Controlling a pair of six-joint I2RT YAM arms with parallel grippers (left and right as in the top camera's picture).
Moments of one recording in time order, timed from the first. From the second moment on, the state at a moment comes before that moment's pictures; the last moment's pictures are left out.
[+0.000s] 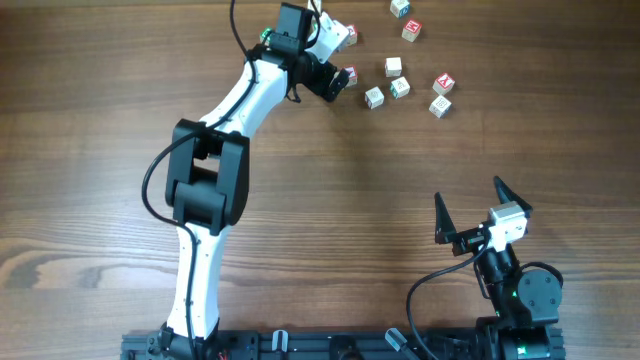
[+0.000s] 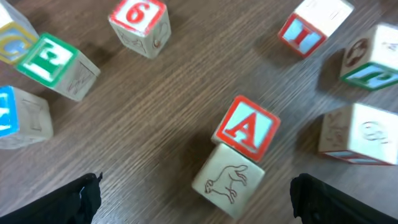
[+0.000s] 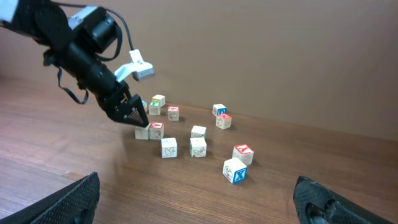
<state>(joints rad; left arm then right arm) -0.34 2.40 1.93 -0.45 0.27 0.34 0.06 0.01 0.01 0.01 -0.20 -0.07</state>
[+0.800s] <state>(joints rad) -0.35 2.45 1.96 -0.58 0.23 0.37 0.06 0.01 0.01 0.01 -0.20 -0.07</state>
